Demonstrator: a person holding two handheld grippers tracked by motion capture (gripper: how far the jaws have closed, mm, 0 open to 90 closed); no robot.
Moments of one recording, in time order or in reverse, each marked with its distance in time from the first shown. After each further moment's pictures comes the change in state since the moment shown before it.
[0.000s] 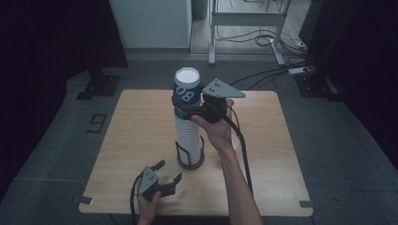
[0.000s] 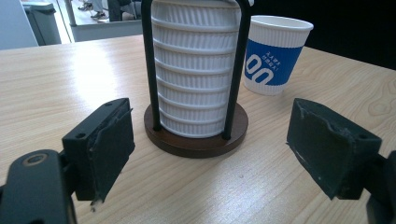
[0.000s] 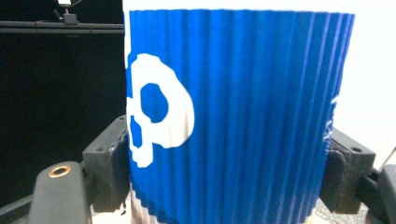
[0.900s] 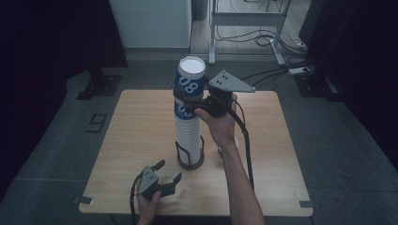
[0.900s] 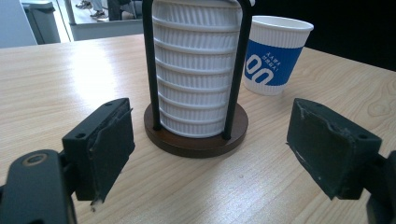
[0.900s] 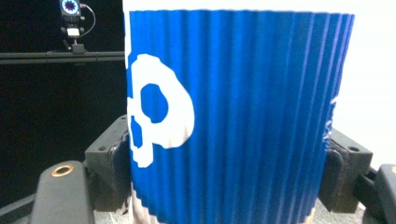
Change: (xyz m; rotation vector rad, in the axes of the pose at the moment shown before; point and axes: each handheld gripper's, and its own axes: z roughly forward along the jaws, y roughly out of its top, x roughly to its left) left arm 0.001 0.000 0.000 0.002 -0.003 -0.007; right arm 0.003 0.029 -0.014 -0.093 0.002 0.019
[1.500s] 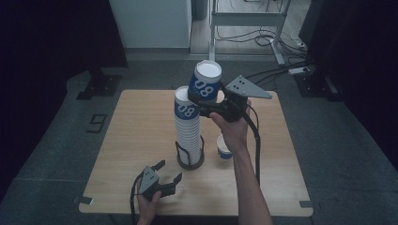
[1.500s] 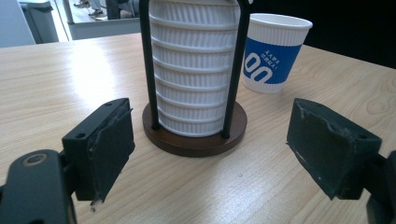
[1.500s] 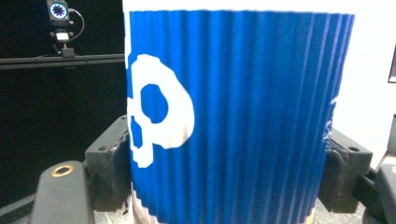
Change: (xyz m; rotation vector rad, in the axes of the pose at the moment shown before) left arm 0.000 0.000 0.001 0.009 -0.004 0.008; right arm -0.014 -0.005 -0.032 0.010 -0.040 0.031
